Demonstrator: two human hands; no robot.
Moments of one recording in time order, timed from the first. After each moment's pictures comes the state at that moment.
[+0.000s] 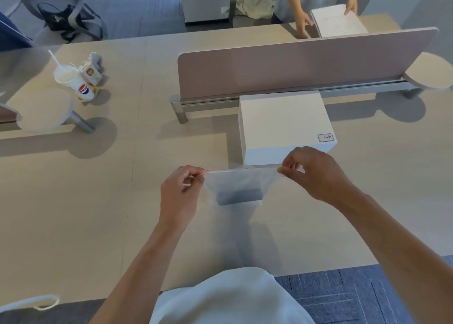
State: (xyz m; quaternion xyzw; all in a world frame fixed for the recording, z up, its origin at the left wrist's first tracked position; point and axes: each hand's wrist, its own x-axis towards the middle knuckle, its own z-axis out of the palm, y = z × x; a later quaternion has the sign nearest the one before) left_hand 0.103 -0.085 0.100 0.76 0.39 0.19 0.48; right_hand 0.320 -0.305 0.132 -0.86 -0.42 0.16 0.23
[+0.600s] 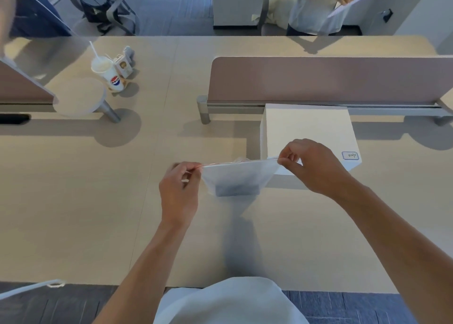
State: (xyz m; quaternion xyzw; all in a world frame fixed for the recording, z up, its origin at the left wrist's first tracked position) left_hand 0.078 -0.059 0.112 0.74 0.45 0.29 0.41; right_hand 0.322 -0.232 0.148 -0.83 -0.50 0.14 0.20
